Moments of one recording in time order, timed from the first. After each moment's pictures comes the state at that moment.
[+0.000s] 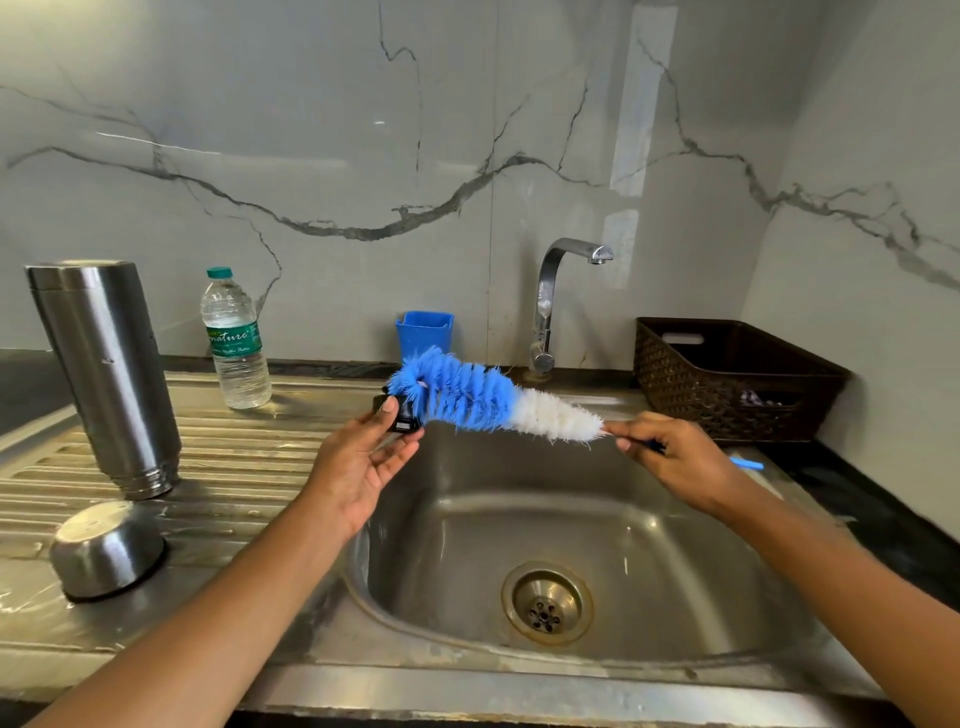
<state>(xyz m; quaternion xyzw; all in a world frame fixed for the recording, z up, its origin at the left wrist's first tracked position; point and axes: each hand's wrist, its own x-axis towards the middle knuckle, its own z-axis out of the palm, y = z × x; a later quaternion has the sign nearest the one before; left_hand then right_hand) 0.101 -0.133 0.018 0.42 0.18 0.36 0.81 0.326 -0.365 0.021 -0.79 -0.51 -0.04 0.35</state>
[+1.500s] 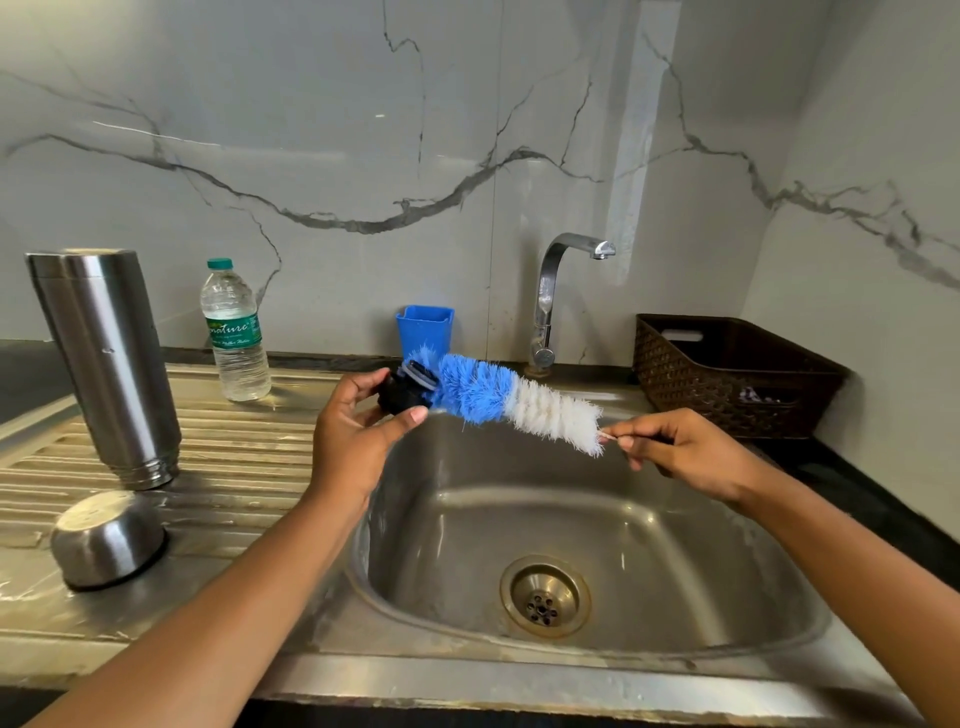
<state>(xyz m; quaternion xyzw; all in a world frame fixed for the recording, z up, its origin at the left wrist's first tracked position) 0.106 -0.140 0.020 0.60 0.17 0.52 0.58 0.301 -0.374 0.049 -0.77 -0.48 0.12 0.41</state>
